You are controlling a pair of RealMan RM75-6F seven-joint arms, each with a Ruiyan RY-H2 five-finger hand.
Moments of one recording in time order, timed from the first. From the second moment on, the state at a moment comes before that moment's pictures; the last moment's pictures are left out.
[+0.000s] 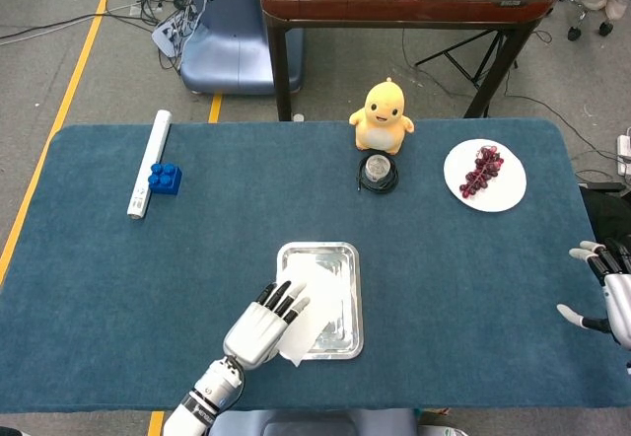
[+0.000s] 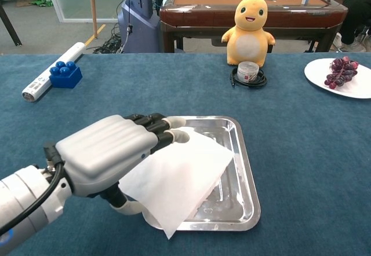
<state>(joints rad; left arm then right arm) -0.48 -1.77 -0.03 -1.73 1.40 1.13 0.89 0.07 -0.94 0.07 -1.69 -1.40 1.40 0.00</state>
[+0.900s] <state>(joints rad) -0.55 -1.85 -0.05 -1.70 1.37 1.11 0.90 0.08 -0.95 0.07 -1.68 -1.39 1.38 0.01</state>
